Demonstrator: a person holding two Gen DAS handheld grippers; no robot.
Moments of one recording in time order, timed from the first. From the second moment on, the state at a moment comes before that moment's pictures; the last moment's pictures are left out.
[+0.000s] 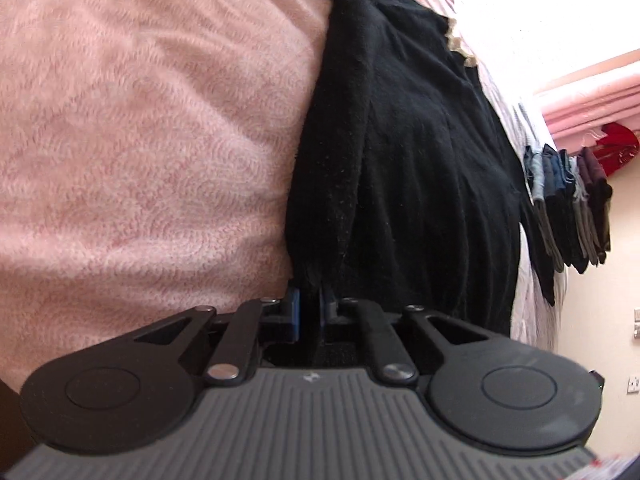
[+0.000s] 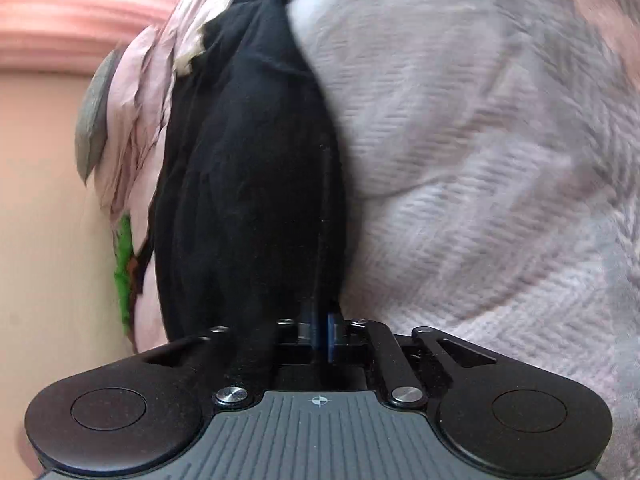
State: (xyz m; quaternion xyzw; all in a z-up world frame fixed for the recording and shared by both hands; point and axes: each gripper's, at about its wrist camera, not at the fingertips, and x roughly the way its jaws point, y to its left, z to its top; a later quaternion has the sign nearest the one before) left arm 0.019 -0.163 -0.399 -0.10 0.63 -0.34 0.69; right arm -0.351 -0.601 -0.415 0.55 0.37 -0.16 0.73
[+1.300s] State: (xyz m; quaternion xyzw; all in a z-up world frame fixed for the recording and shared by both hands) left arm -0.085 -0.169 -0.389 0.22 0.49 -0.30 0.79; right arm -0.374 -0.426 -0.387 0.18 0.52 -0.24 0.80
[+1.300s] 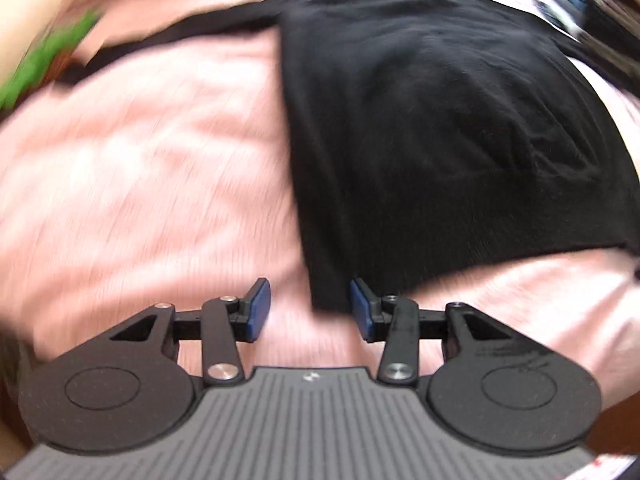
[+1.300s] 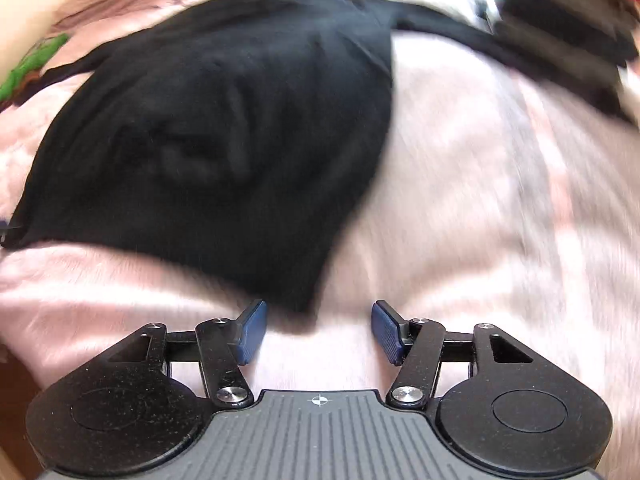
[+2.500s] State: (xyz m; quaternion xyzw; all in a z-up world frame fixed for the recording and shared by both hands) left arm -0.372 -0.159 -0.045 0.17 0.39 -0.29 0.86; right arm -0.512 -0.365 -0.058 0.18 0.42 -0.16 0.88
